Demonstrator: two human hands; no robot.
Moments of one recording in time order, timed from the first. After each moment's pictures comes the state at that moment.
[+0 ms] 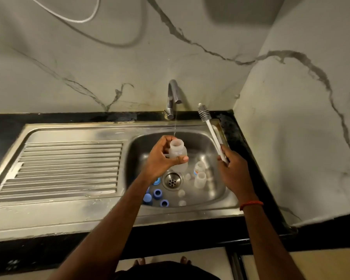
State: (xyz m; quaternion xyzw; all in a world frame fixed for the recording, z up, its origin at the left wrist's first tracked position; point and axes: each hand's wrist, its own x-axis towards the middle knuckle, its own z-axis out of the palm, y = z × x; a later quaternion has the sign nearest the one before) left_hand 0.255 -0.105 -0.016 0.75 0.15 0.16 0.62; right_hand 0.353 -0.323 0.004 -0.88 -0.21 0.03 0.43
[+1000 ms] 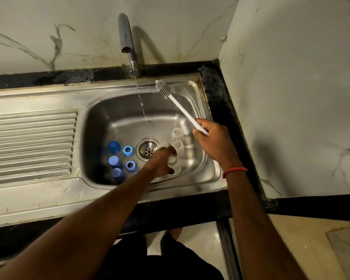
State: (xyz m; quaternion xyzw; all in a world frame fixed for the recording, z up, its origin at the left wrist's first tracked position) left_hand 0.321 -0.184 -0.188 0.91 0.16 -0.13 0.36; right_hand 0.422 -0.349 -0.042 -0.87 -0.24 0.14 0.41
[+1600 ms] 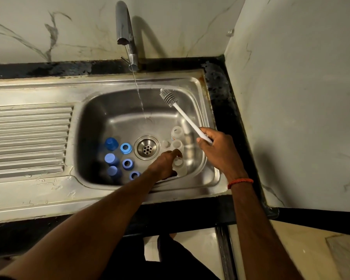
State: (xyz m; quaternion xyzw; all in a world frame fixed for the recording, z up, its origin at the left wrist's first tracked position) left_hand 0.332 -0.198 -0.221 0.91 0.12 -0.14 0.38; right_hand 0.428 -0.367 -0.065 -0.87 -0.25 0.17 0.40
